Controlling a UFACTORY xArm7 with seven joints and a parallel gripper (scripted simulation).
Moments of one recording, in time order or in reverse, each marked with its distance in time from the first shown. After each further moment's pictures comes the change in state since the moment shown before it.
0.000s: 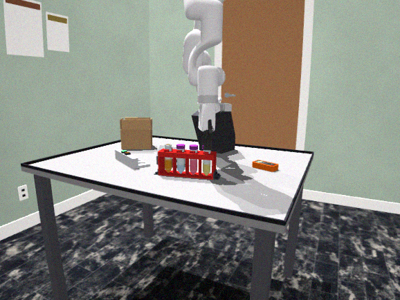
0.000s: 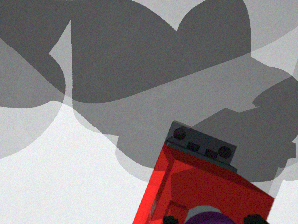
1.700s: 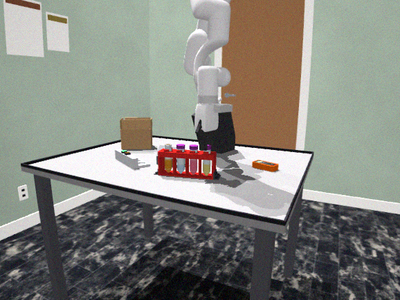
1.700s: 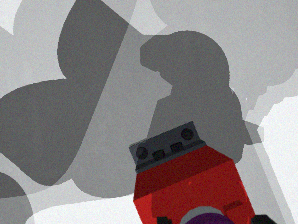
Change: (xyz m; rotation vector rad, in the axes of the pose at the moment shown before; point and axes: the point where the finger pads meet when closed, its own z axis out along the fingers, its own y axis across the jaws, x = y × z) arm 0.000 0.000 0.001 0.000 -0.001 0.768
